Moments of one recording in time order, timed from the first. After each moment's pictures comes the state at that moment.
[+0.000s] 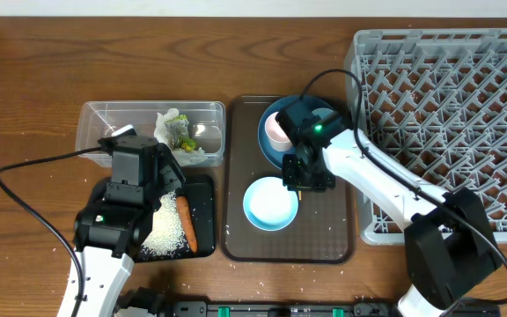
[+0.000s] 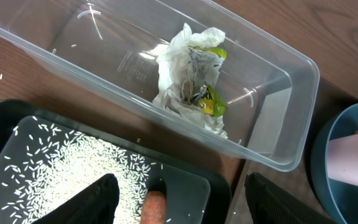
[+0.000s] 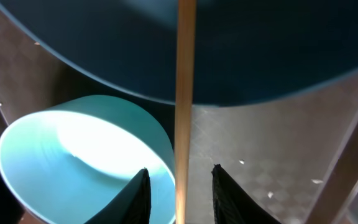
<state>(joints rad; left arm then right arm) -0.17 0.98 0.83 -0.73 -0.17 -0.61 0.61 1.83 1.32 -1.01 -0.12 0.64</state>
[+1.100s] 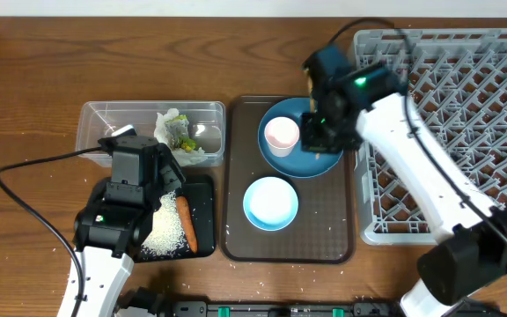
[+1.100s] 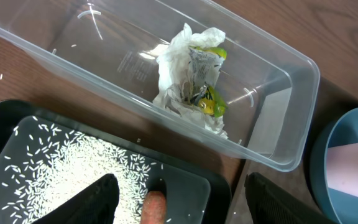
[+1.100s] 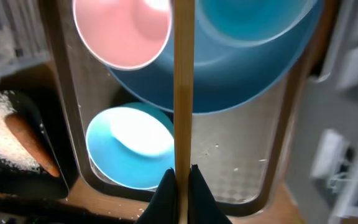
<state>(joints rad) -0.17 0.98 0.83 -0.73 -0.17 -0.61 0.46 1.81 1.73 -1.35 -0.14 0.50</state>
